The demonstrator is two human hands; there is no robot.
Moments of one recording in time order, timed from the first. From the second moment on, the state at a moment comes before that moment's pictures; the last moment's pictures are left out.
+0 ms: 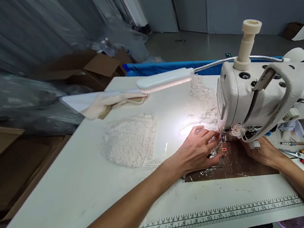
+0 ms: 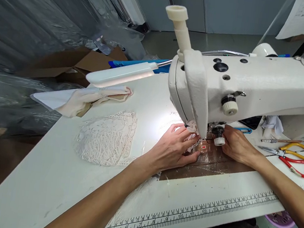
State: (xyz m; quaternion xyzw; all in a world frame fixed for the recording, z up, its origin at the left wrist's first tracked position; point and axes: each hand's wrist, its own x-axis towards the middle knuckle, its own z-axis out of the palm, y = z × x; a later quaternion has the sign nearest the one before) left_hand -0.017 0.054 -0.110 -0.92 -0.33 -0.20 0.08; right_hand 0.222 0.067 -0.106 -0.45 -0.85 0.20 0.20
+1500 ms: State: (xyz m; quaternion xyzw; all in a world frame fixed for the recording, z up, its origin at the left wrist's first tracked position) left_hand -0.057 0.022 -0.076 -0.91 -0.39 -0.12 -0.06; right_hand 0.218 0.042 -0.114 -0.47 -0.87 0.09 0.13
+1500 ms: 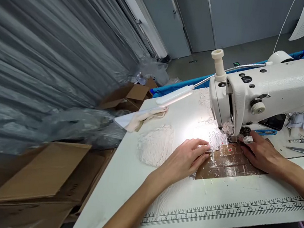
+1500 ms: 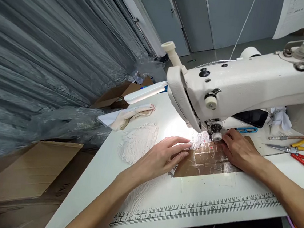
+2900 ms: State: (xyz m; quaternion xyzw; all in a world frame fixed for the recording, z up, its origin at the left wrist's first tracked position) left_hand -0.052 -0.011 -0.047 -0.81 -0.48 -0.04 -0.33; right_hand 0.214 0.013 -0.094 -0.35 -0.87 0.30 0.18
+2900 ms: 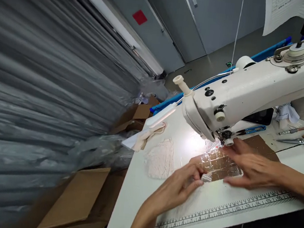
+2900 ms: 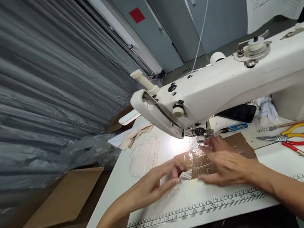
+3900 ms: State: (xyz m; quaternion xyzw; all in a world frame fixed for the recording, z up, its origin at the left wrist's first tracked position) left_hand -0.017 0.065 -0.098 -0.88 -0.41 -0.25 -0.04; right_hand 0.227 0.042 -0.087 -0.45 -0.62 0.58 0.27
